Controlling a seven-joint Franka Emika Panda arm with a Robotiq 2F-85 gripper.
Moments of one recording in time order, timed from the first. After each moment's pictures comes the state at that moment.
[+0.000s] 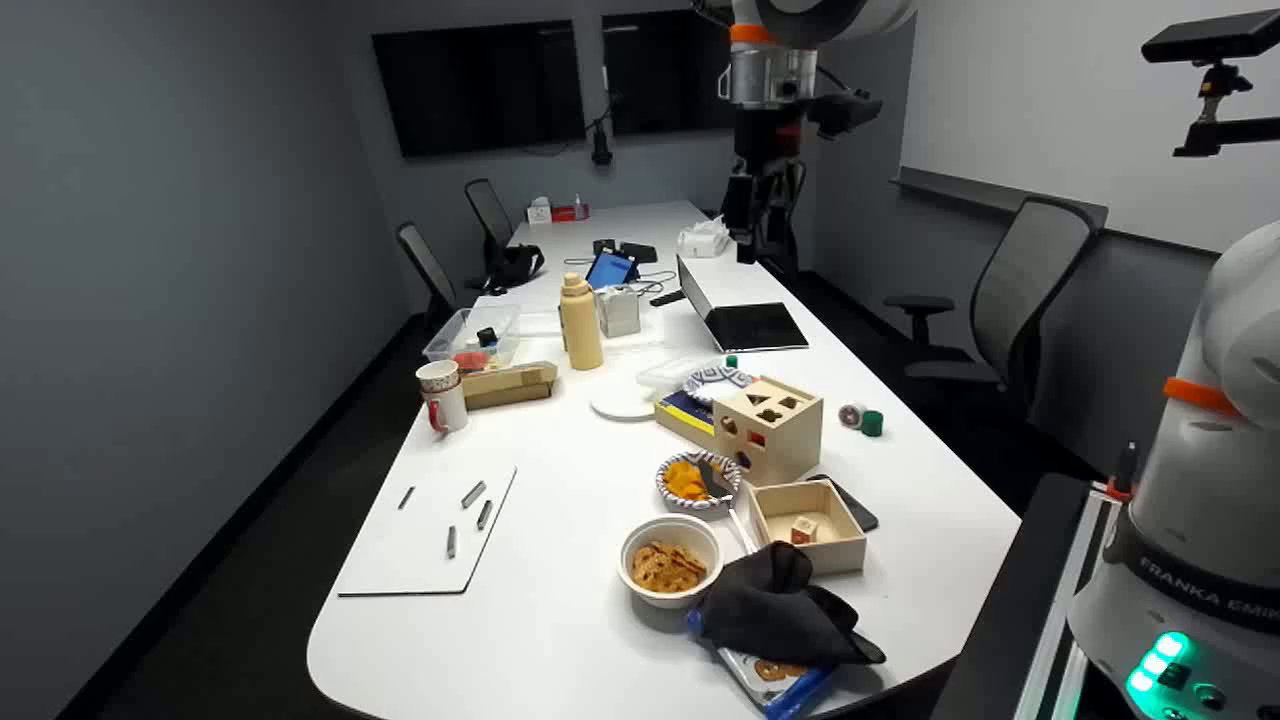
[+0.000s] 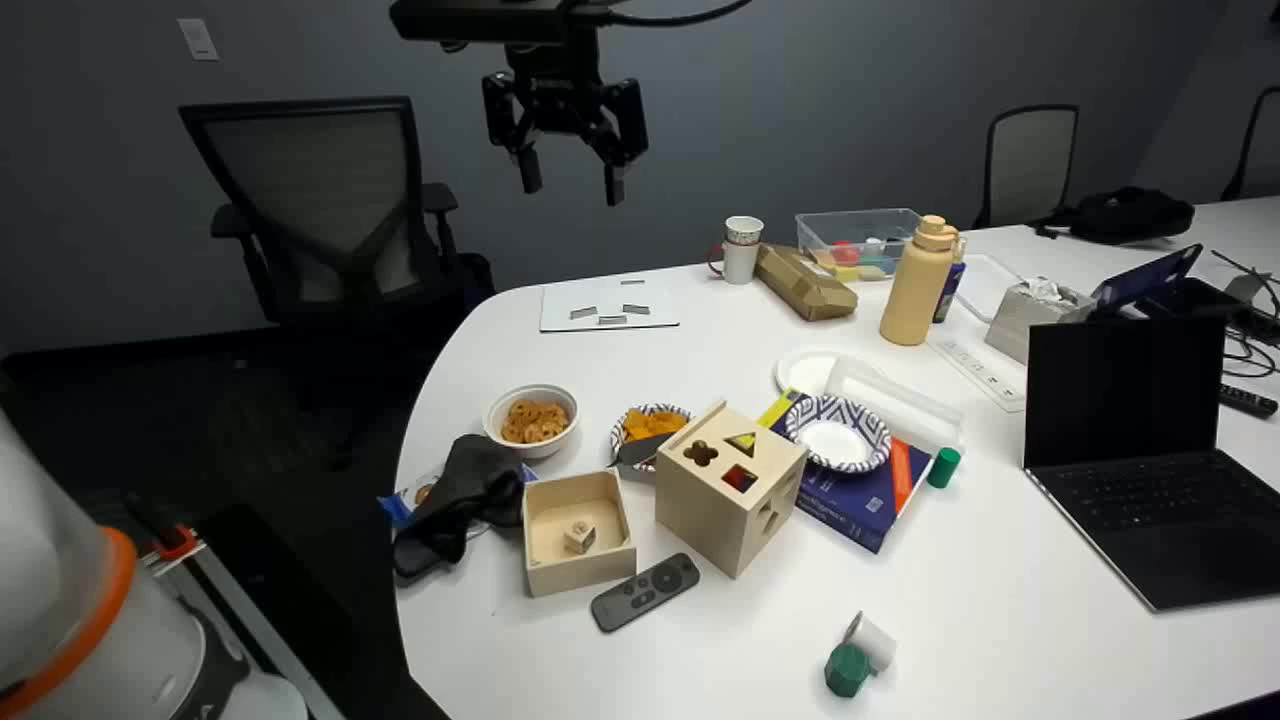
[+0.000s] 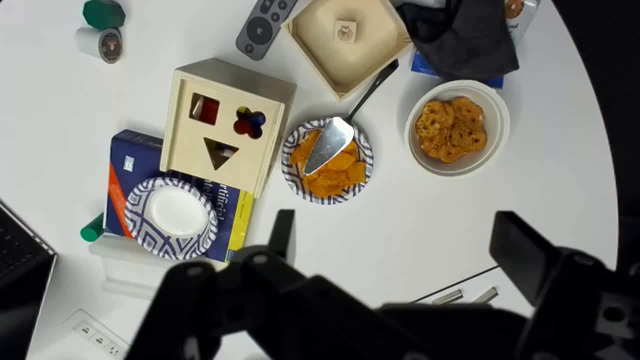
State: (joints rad) arm 0.02 -0.44 -0.01 -2.38 -0.06 2.04 -0.16
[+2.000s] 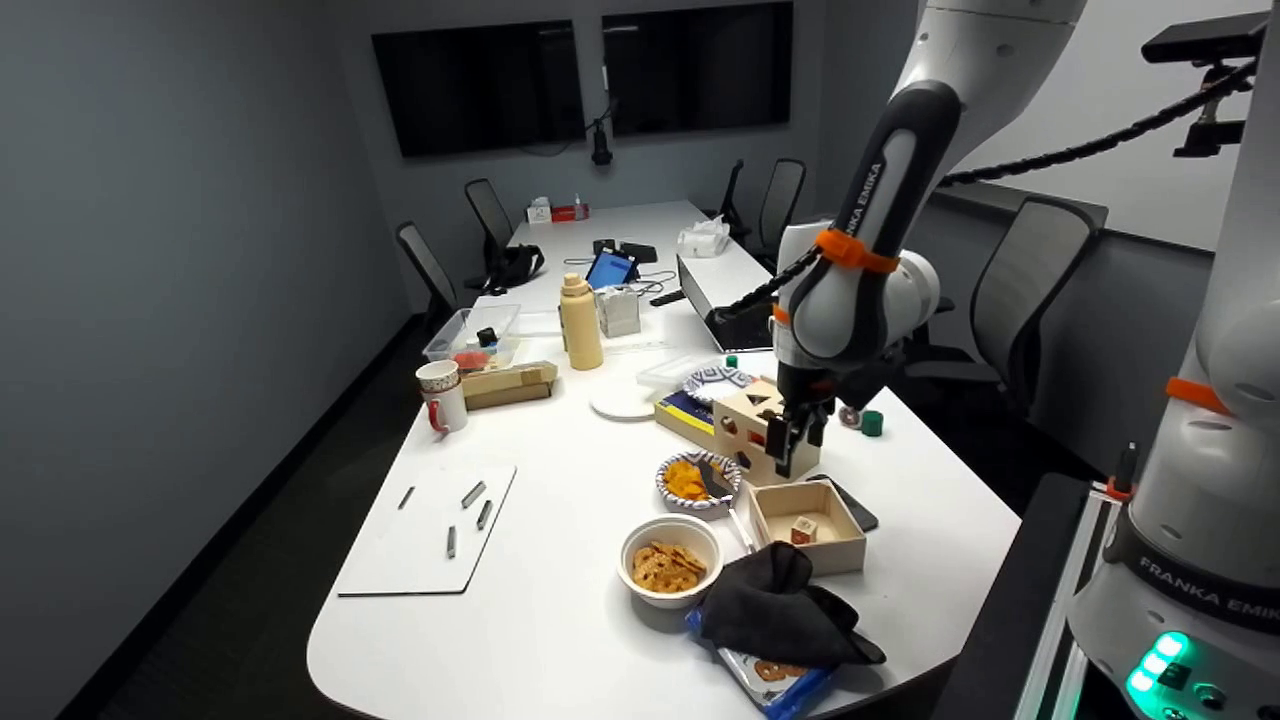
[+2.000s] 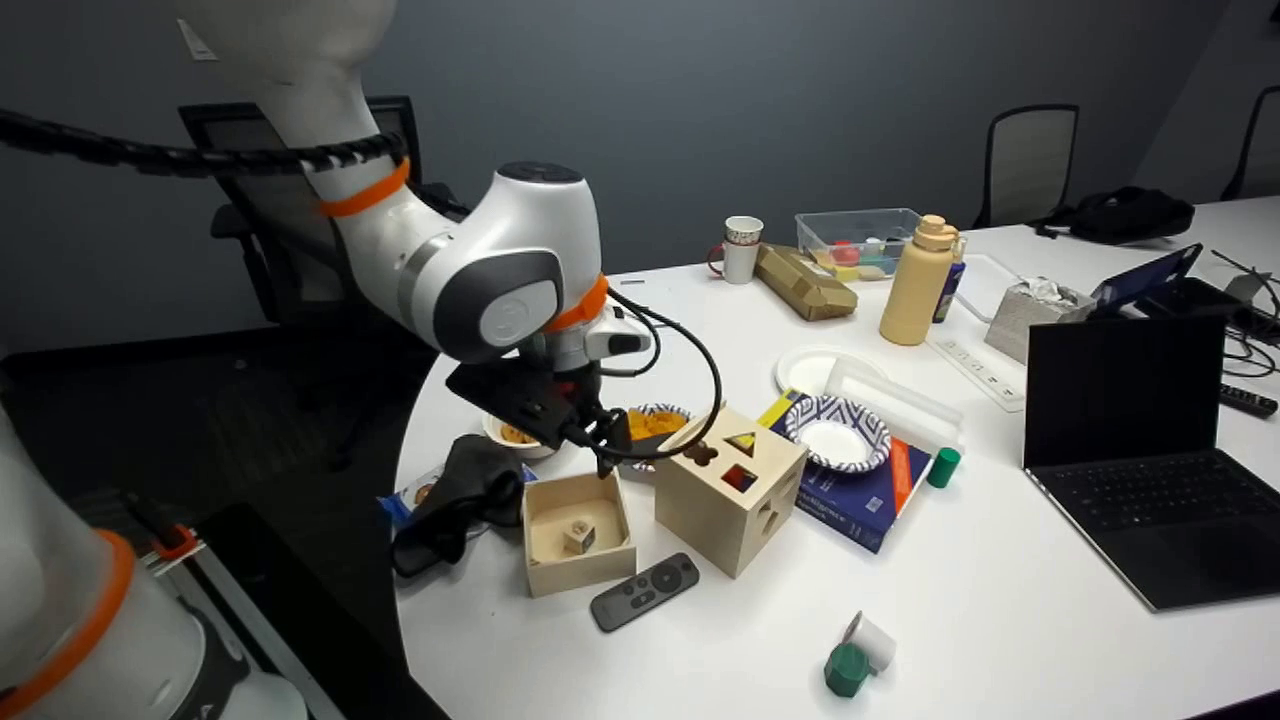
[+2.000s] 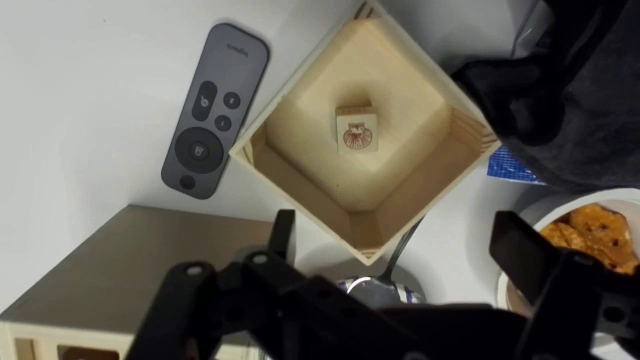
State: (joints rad) arm -0.02 0.09 -0.03 -2.77 0.01 2.91 -0.12
